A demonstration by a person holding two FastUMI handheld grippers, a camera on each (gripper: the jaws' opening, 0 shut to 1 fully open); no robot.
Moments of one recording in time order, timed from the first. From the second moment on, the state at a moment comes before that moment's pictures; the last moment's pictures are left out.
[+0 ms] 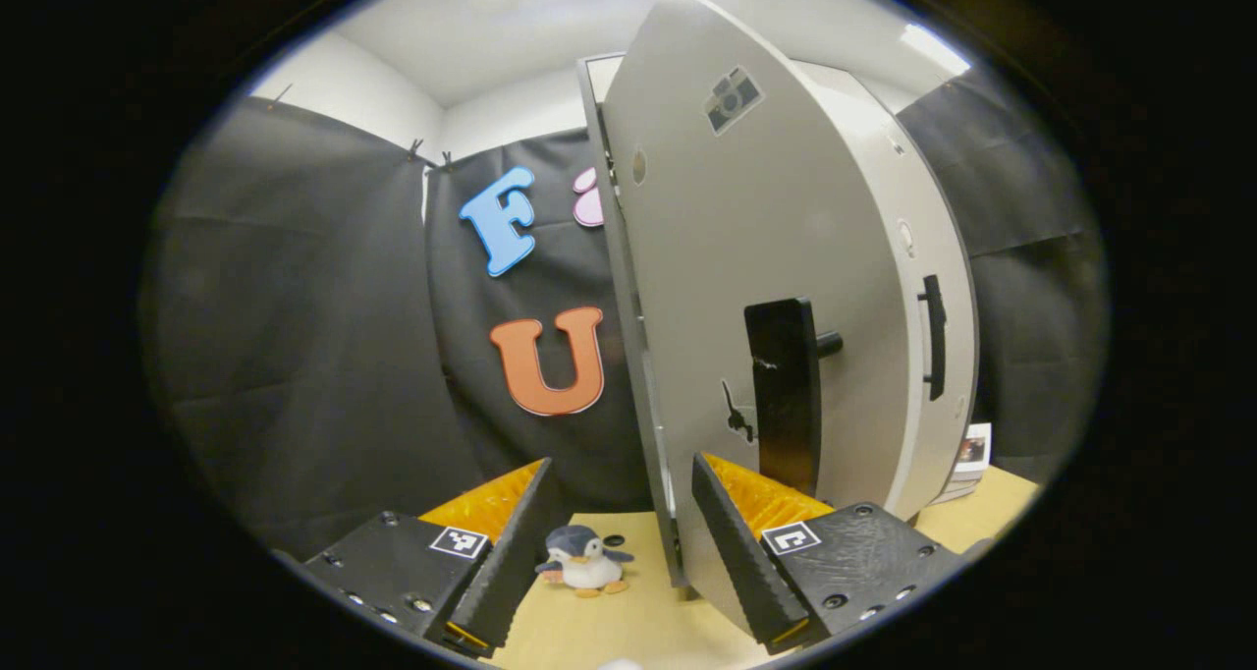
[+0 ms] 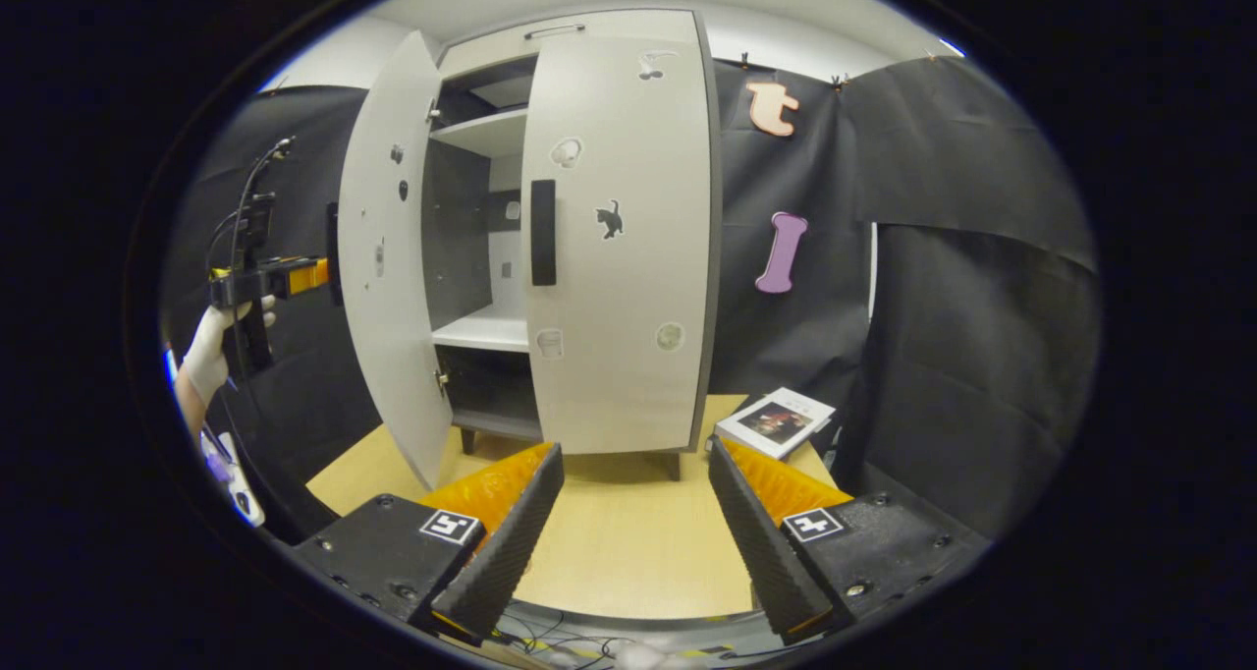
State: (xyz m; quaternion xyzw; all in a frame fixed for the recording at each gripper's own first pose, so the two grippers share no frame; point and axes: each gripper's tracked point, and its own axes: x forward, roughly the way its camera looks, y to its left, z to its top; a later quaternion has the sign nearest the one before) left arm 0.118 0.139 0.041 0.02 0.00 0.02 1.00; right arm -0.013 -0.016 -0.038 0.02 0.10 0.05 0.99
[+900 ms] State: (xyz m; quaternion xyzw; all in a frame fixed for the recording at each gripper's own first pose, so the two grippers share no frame) left arm 0.086 0.052 0.042 0.01 0.00 -0.05 1.00; right arm -0.013 -0.022 -0.028 0.02 0.09 0.03 1.00
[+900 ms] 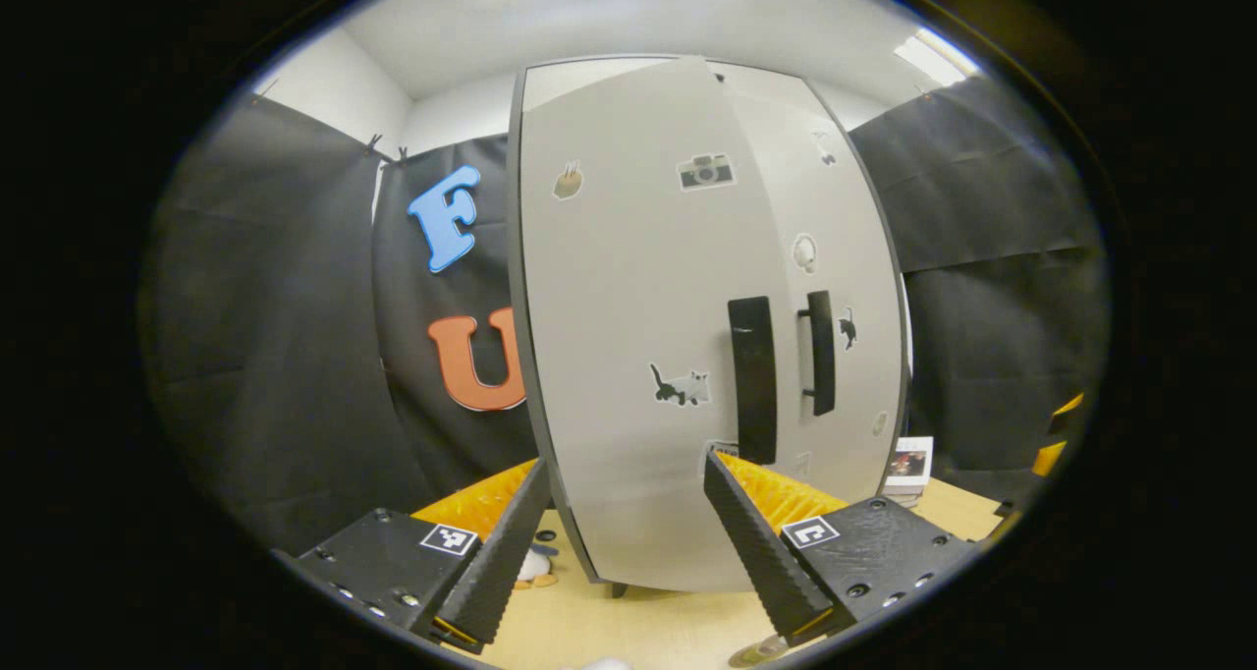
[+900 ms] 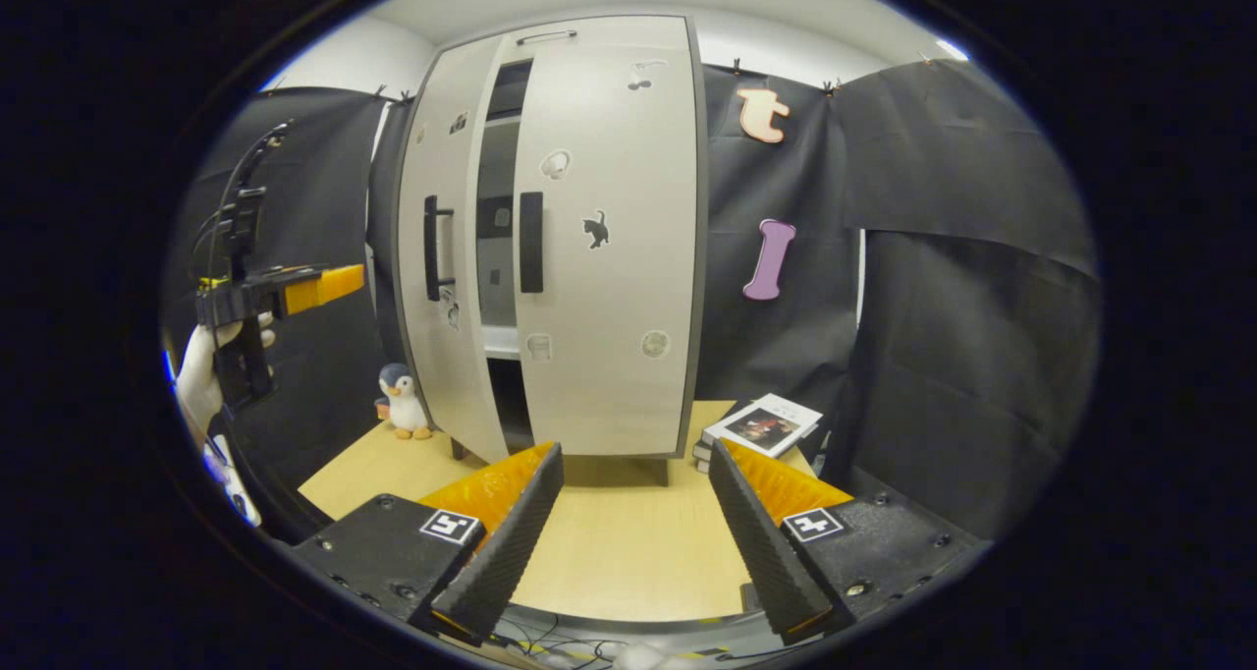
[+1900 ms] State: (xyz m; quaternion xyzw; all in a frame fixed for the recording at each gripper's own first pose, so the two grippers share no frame) left arm -0.008 0.048 -0.024 -0.03 0.05 -0.01 1.00; right arm -0.008 0.016 -0.021 0.02 0.06 0.03 1.00
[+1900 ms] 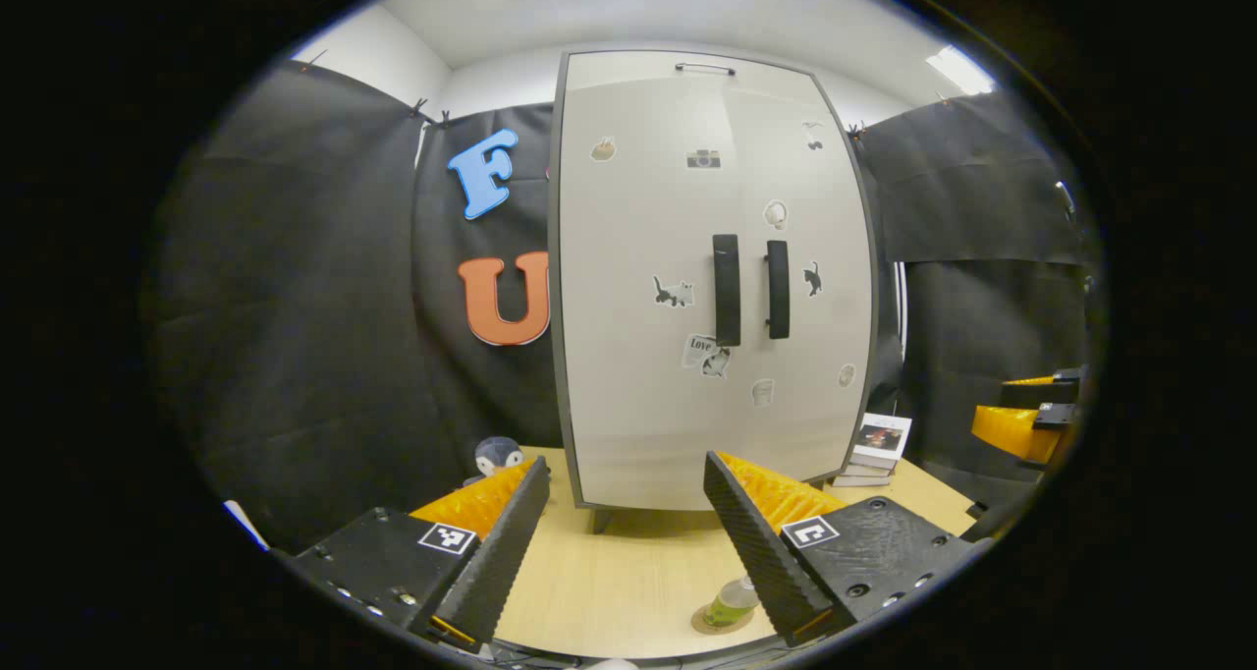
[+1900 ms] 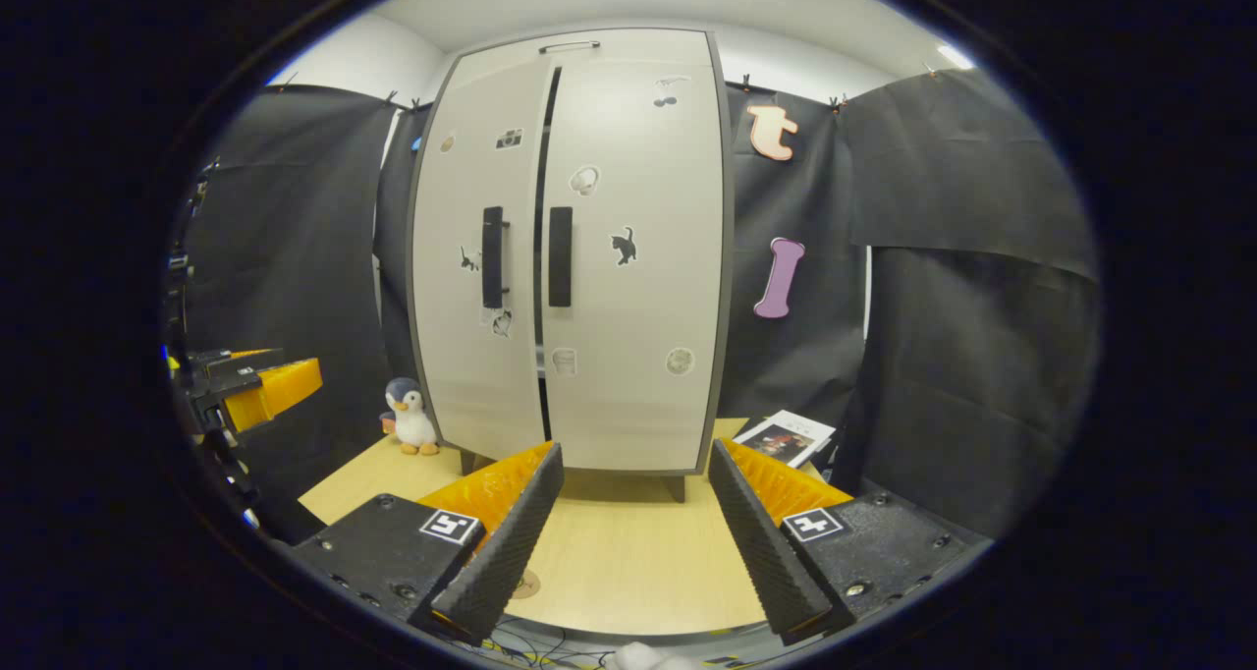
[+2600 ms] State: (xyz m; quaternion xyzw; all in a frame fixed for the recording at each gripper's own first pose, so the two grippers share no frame) left arm -0.017 0.052 -0.020 -0.02 0.04 0.00 1.00; right arm -0.002 0.029 -0.013 0.03 0.05 0.03 1.00
